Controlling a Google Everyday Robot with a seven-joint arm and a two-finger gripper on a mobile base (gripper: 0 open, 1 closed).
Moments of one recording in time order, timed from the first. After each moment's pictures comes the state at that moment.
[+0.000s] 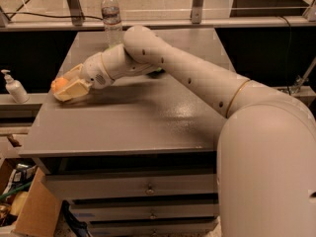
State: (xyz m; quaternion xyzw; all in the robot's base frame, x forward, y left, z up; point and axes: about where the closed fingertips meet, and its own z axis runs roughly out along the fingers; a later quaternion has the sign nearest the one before) arm 0.620 0.259 0.836 -0.62 0.54 0.41 0.38
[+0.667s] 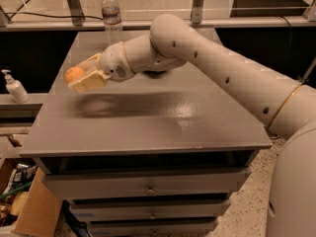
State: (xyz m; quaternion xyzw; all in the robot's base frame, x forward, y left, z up) arm 0.595 0.197 0.886 -0.60 0.55 0.41 0.41
